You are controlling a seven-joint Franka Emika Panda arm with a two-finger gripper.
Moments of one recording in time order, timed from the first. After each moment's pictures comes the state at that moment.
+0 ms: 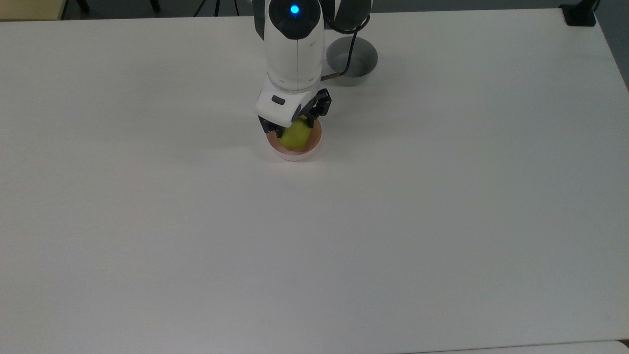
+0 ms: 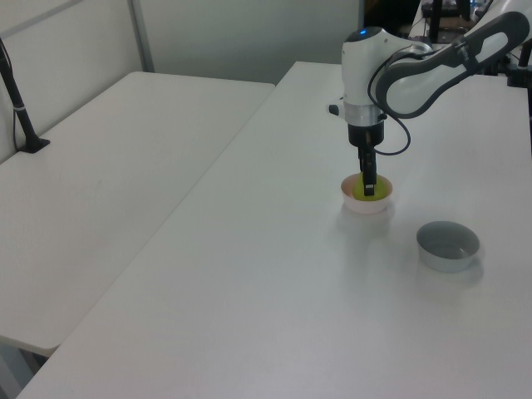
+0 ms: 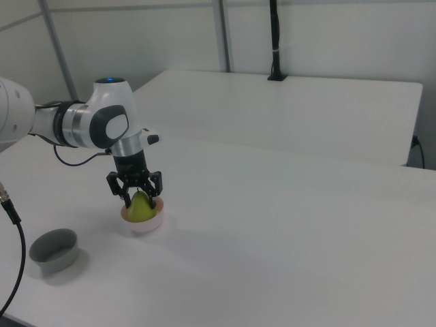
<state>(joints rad) 0.21 0.26 -0.08 -1.93 -0.01 2.12 -0.23</state>
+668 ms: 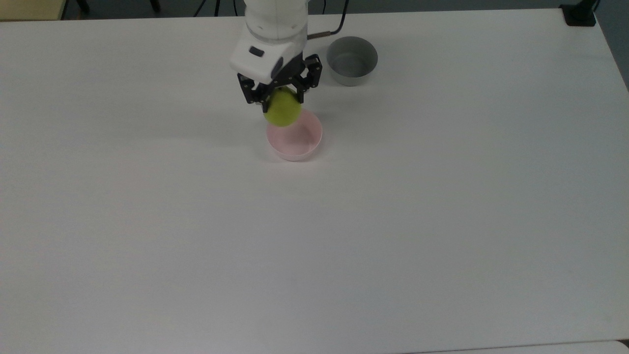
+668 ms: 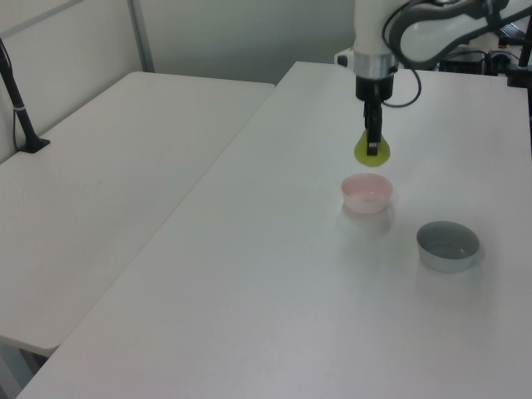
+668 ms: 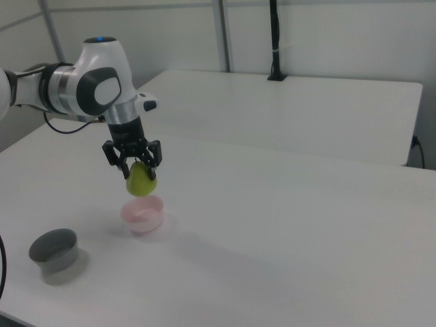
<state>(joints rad) 0.17 0.12 -0.08 -1.87 -0.01 2.00 -0.23</state>
